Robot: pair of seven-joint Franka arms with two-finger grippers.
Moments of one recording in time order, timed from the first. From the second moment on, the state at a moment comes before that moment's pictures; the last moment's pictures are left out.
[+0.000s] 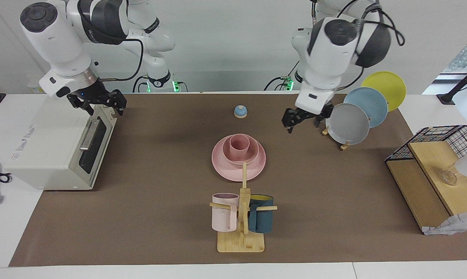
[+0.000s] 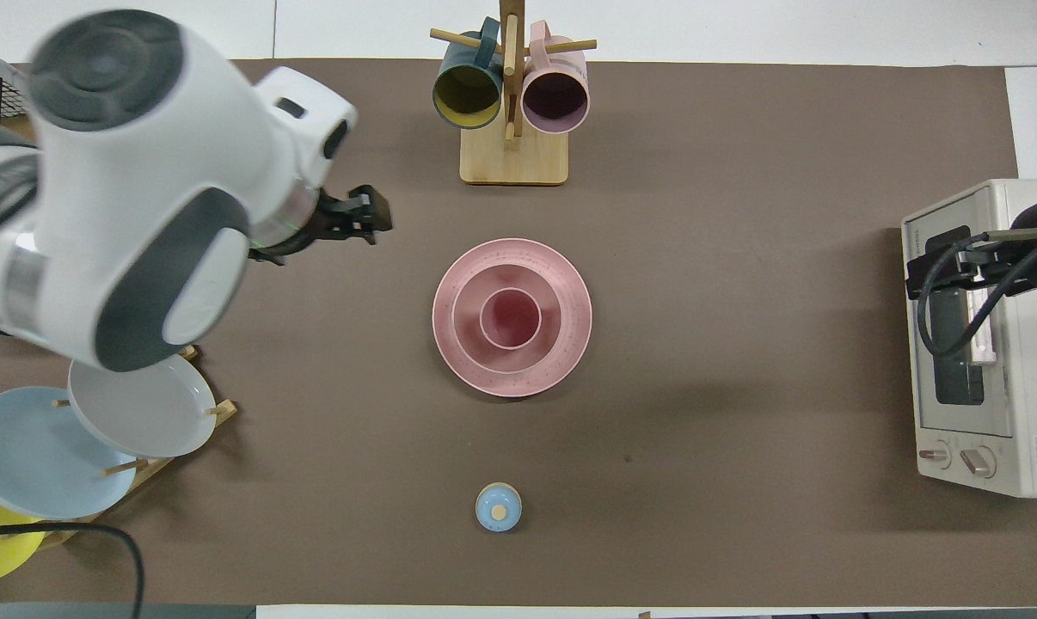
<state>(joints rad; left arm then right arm) -0.27 0.16 -0.10 -1.48 0.03 1.62 -0.48 0.00 0.00 -0.03 -1.68 -0.05 1.57 -0.02</state>
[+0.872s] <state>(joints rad) -0.05 -0.09 -0.11 -1.78 -0.04 1.66 -0.17 0.00 0.00 -0.03 -1.68 -0.05 1.57 -0.02</state>
